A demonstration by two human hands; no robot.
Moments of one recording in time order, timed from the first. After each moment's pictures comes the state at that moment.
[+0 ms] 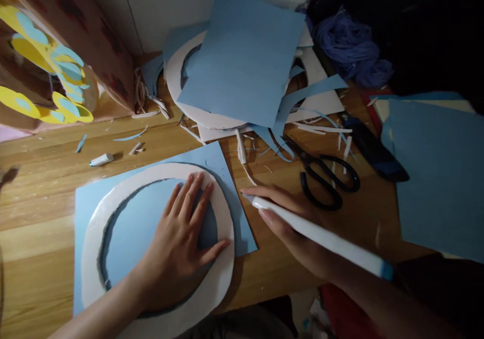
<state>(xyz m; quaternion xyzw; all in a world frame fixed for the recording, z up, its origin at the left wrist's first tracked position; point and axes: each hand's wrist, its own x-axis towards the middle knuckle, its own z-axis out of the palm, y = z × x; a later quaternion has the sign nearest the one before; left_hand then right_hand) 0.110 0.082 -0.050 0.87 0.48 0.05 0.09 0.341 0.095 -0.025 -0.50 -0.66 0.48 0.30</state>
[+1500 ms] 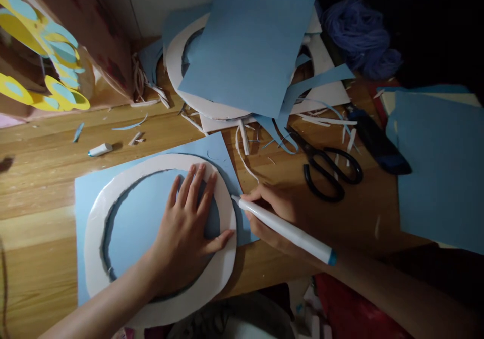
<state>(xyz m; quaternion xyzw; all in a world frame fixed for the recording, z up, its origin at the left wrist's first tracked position) 0.118 0.077 -0.054 0.86 0.51 0.04 0.07 0.327 0.090 -0.060 -0.45 -0.72 0.41 0.33</state>
